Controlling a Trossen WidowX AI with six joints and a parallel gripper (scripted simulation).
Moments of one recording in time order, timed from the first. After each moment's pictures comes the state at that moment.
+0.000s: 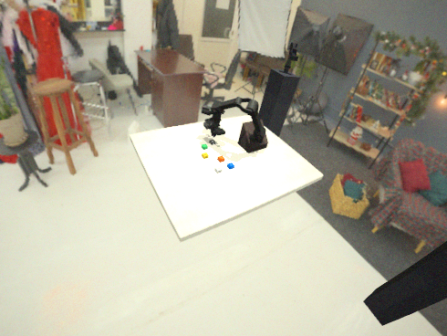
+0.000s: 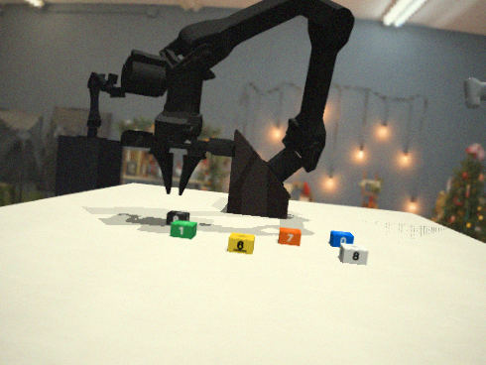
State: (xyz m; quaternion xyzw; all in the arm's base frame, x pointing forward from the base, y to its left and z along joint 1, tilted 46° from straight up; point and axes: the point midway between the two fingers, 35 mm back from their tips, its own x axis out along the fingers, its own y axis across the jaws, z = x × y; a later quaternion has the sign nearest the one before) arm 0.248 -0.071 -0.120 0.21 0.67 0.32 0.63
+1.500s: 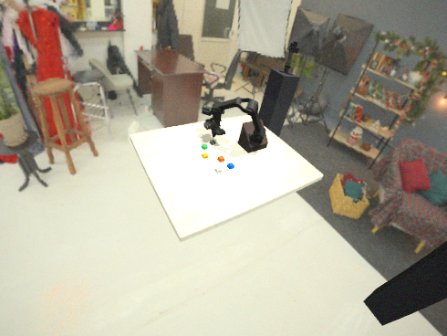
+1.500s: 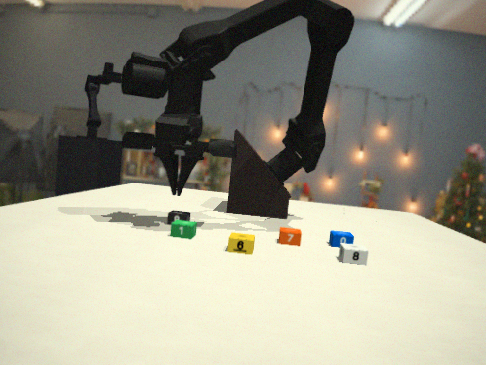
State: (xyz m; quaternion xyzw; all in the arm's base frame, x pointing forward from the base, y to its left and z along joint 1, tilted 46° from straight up) arm 0.246 -0.069 -0.119 0.22 0.67 0.32 0.63
